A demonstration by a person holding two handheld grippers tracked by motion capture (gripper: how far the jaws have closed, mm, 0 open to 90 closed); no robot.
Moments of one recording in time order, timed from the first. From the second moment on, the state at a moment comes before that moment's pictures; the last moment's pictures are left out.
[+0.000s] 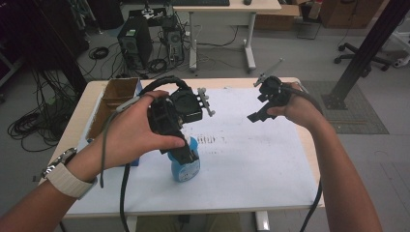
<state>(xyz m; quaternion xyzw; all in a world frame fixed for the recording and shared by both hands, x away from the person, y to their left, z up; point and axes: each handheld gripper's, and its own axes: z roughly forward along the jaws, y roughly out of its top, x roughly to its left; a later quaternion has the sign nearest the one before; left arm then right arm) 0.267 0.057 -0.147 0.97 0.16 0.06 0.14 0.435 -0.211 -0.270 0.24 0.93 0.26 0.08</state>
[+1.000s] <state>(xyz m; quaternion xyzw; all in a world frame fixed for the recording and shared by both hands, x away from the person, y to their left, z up) 0.290 0.058 -0.158 0.96 0.26 0.07 0.12 0.436 -0.210 -0.270 0.23 0.93 0.26 0.08</state>
